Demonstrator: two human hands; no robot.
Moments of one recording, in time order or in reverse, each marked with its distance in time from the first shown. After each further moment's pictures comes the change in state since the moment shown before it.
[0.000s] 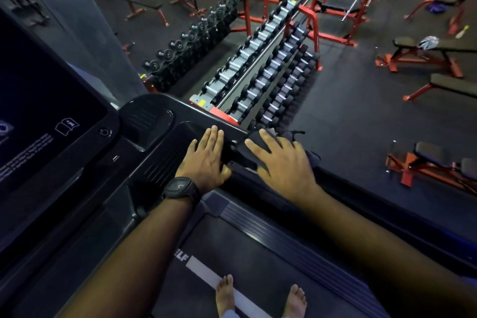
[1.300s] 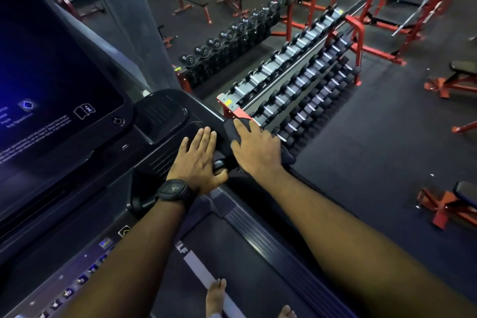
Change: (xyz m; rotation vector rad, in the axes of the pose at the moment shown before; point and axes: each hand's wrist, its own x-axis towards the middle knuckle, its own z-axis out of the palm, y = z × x) left_hand -0.007 -0.006 0.002 0.038 0.015 -0.240; right_hand 0.090 -0.031 -0.005 0.200 -0.169 0.076
